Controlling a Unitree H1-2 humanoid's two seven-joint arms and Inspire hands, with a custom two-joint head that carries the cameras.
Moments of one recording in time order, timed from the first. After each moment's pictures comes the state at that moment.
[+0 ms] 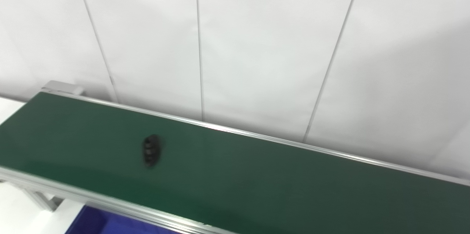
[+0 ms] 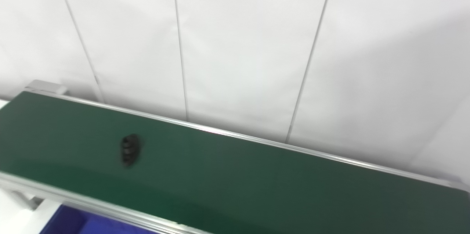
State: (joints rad) left arm 0.30 0.16 -0.62 0.28 0.21 -0.49 0.33; right arm 0.29 -0.17 0.23 0.33 0.03 -0.42 0.38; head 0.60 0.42
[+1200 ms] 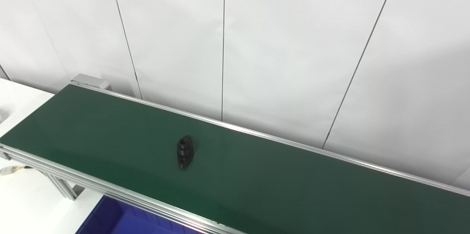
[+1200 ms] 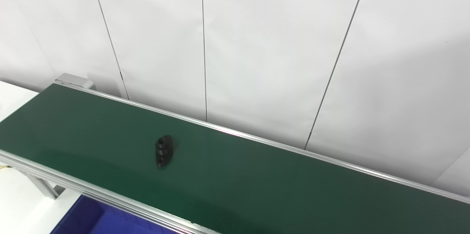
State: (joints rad) left arm 0.37 0.12 -0.53 0.21 0.25 -0.46 0.18; right arm 0.39 -0.14 0.13 -0.20 0.13 -0.42 0.50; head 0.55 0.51
